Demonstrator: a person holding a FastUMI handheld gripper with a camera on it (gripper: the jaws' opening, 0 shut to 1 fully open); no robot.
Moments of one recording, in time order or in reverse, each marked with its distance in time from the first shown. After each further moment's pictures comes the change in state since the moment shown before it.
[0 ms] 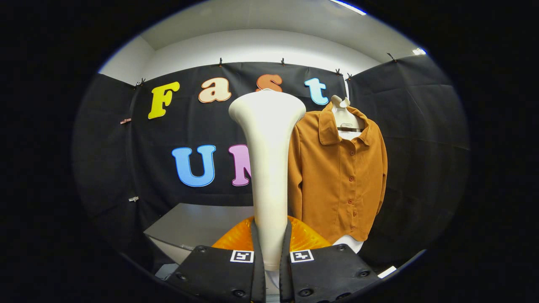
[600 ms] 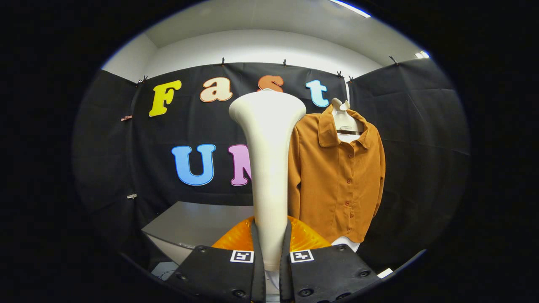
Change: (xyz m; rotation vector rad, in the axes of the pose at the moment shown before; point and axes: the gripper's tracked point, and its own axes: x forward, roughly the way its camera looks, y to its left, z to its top) arm -0.005 0.000 0.001 -0.026 -0.004 -0.006
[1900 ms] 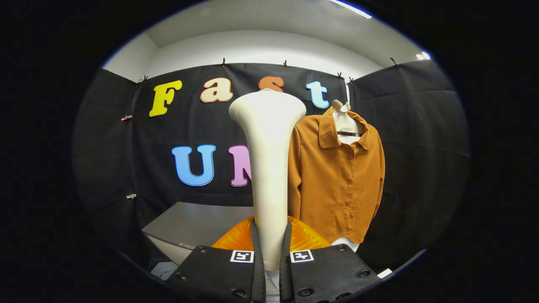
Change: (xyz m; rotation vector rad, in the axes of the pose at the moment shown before) arm -0.002 0.005 0.002 -0.005 -0.003 -0.004
